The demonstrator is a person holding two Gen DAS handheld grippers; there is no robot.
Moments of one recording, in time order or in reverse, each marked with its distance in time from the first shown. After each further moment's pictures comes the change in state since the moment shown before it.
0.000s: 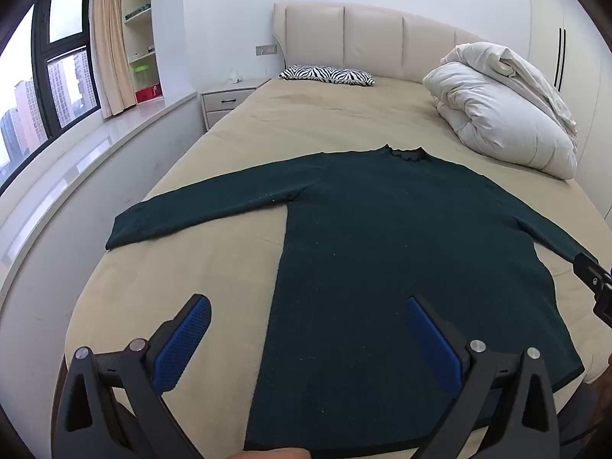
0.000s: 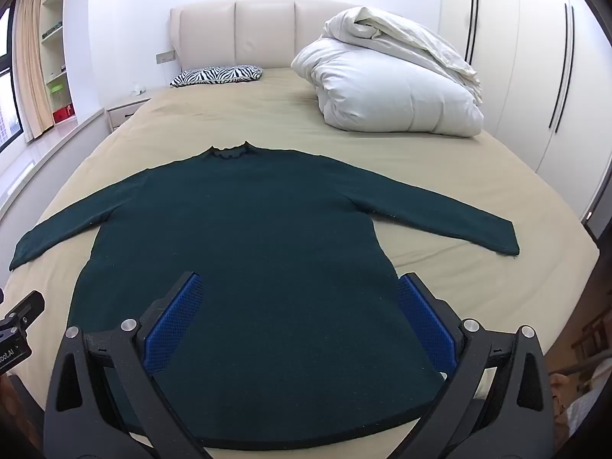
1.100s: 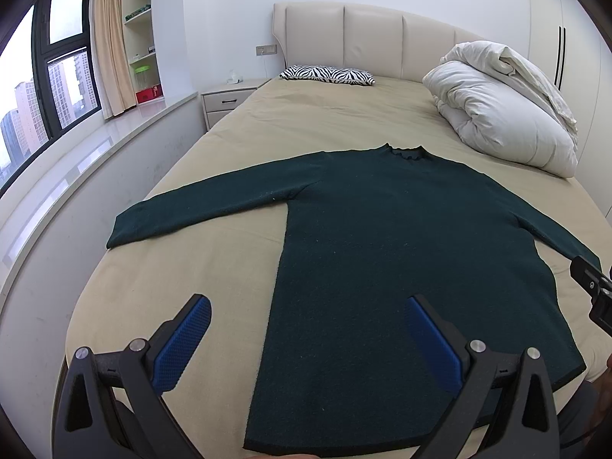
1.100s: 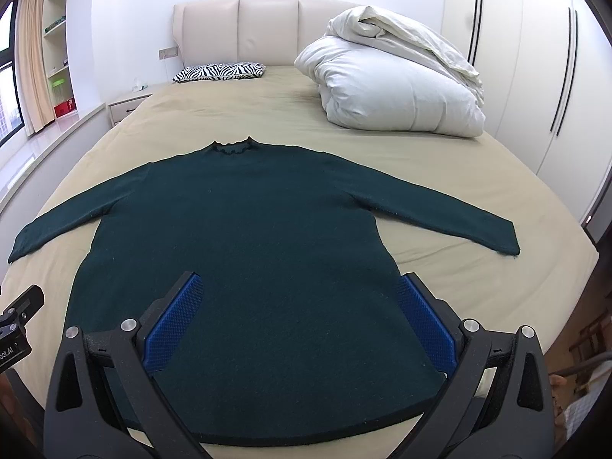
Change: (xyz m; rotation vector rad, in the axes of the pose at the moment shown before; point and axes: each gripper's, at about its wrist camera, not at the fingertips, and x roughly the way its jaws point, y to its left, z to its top) left arm -0.005 -0.007 -0.008 0.027 -0.035 0.034; right arm 0.002 0.004 -0.003 -0.018 0.006 -0.006
